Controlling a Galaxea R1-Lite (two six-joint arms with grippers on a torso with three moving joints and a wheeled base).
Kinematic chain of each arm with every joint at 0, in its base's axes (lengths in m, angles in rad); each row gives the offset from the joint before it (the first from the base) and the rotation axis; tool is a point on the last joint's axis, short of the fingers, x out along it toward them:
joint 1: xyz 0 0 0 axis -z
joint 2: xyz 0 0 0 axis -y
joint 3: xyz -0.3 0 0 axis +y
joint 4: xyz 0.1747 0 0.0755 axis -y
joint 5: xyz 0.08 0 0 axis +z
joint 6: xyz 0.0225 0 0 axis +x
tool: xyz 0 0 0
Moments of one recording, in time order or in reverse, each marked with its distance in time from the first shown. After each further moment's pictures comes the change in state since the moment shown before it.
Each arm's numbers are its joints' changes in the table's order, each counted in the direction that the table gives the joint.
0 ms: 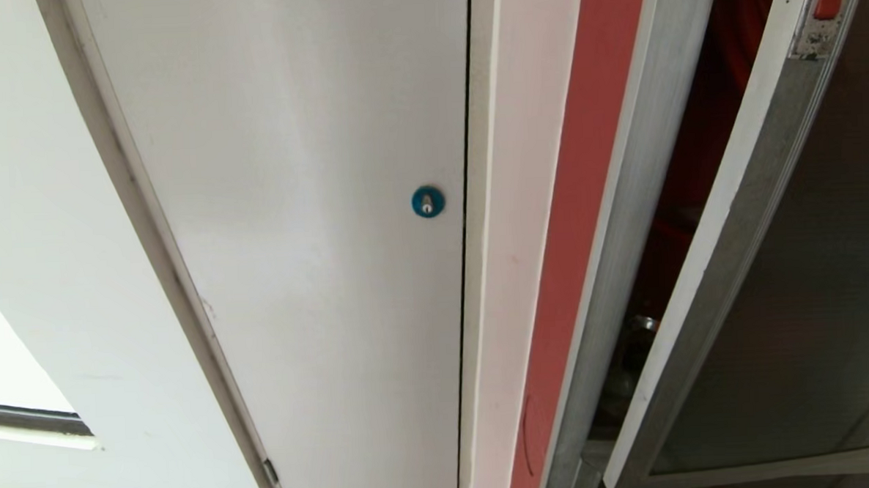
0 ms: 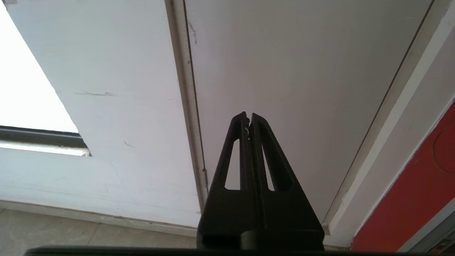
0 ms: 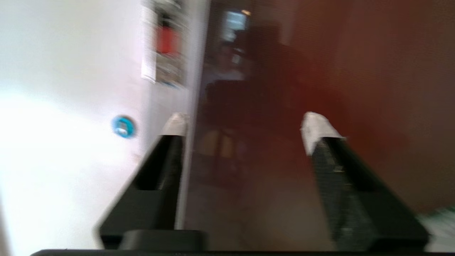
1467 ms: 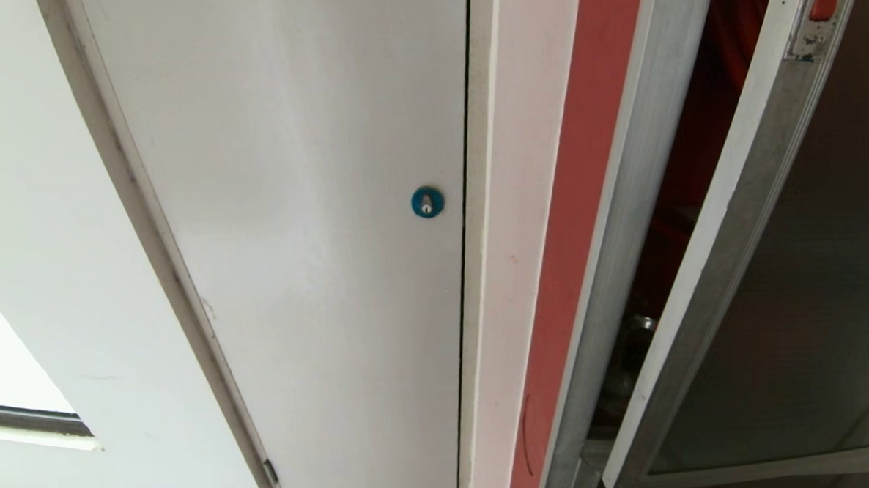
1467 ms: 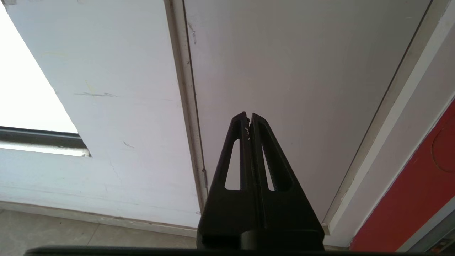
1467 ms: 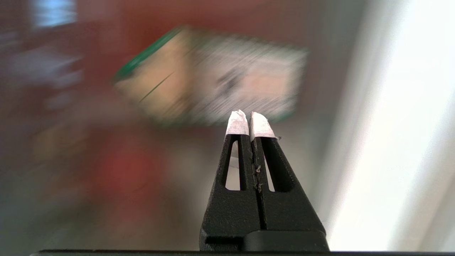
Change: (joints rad) left arm 0.000 0.000 0.000 0.000 0.000 0.000; right arm 0.739 0.719 0.279 -0.441 0.183 0.075
